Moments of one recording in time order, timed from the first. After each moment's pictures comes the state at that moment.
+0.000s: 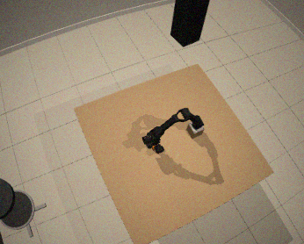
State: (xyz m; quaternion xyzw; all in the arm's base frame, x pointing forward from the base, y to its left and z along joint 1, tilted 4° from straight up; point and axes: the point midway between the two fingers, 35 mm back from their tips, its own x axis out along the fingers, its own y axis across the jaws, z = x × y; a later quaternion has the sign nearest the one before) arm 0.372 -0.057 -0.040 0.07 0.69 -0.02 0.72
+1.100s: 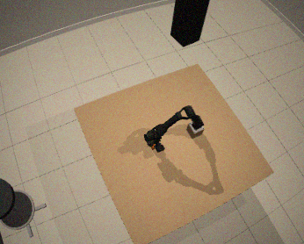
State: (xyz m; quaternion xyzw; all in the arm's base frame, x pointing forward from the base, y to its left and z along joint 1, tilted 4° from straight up) arm 0.375 -0.061 -0.018 0.07 0.65 -0.02 0.76
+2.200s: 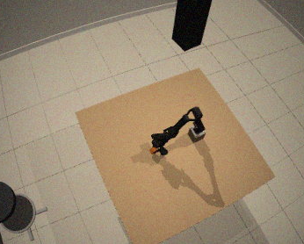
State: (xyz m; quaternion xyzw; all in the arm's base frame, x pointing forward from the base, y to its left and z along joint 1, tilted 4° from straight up) arm 0.372 -0.060 -0.022 0.06 0.47 -0.04 0.88
